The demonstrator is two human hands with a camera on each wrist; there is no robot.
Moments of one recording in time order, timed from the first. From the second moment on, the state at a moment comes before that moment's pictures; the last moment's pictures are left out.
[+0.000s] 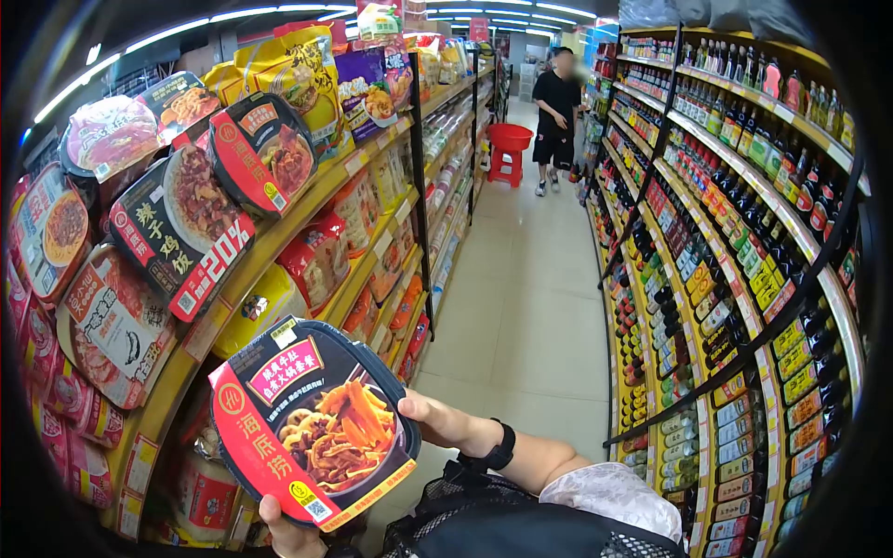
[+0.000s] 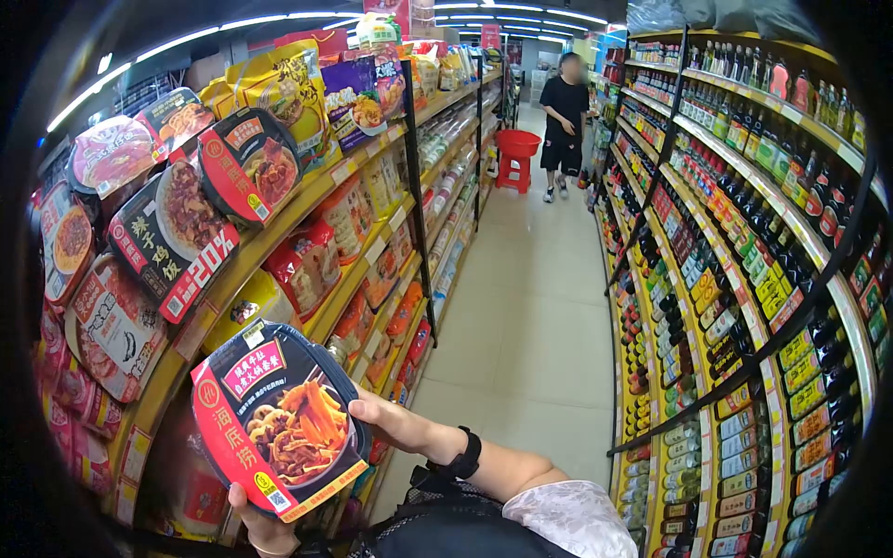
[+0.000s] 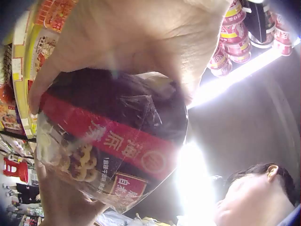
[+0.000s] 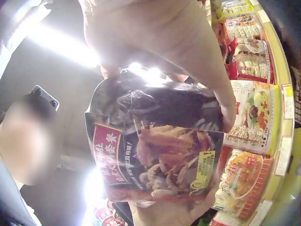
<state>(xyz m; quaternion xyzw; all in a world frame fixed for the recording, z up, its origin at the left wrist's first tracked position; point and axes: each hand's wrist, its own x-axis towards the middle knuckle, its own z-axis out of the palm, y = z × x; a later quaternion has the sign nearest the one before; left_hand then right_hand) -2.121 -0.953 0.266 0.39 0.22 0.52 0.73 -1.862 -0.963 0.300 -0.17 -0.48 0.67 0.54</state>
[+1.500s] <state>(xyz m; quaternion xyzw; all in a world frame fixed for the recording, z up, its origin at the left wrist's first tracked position) -2.101 -0.962 0.288 0.38 0.26 0.54 0.70 -1.853 -0.938 0.274 -0.16 -0.42 0.72 0.52</state>
